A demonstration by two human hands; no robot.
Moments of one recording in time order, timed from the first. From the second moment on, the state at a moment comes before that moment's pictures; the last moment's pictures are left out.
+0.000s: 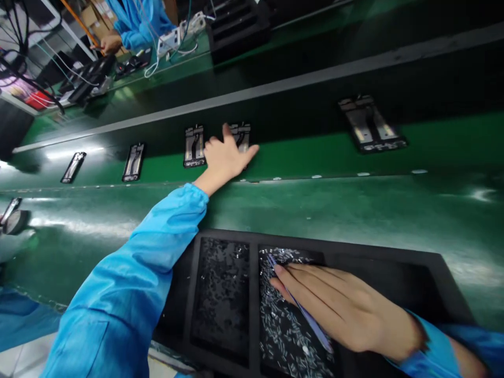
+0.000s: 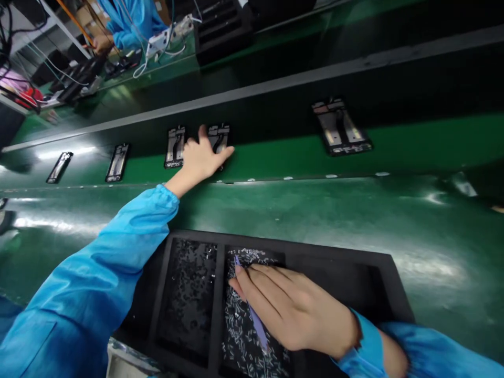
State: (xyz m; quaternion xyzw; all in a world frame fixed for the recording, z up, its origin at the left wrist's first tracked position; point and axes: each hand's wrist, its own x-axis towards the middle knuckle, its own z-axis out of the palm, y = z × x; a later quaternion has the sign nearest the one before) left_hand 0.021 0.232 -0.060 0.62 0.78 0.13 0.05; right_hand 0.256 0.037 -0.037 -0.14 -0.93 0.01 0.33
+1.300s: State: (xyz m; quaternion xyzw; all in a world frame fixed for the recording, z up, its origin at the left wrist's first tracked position) left_hand 0.097 -0.142 -0.029 0.57 0.80 0.18 0.00; right_hand 0.246 0.010 -0.037 -0.19 -0.93 -0.13 0.27
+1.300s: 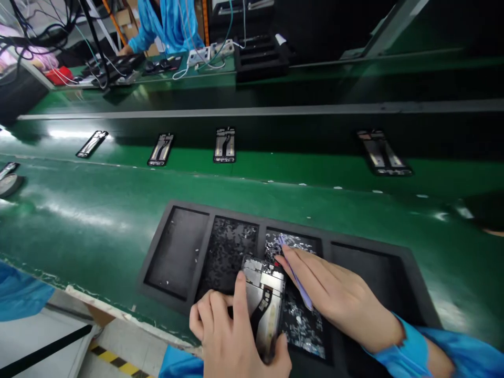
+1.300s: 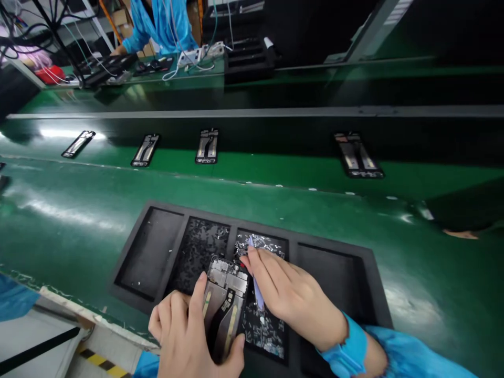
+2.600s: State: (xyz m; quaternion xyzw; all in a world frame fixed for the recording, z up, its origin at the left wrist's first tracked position) left_hand 0.024 -0.085 -0.025 0.94 0.32 0.08 -0.07; right_hand 0.203 0.035 0.023 -0.33 -0.88 0.15 0.29
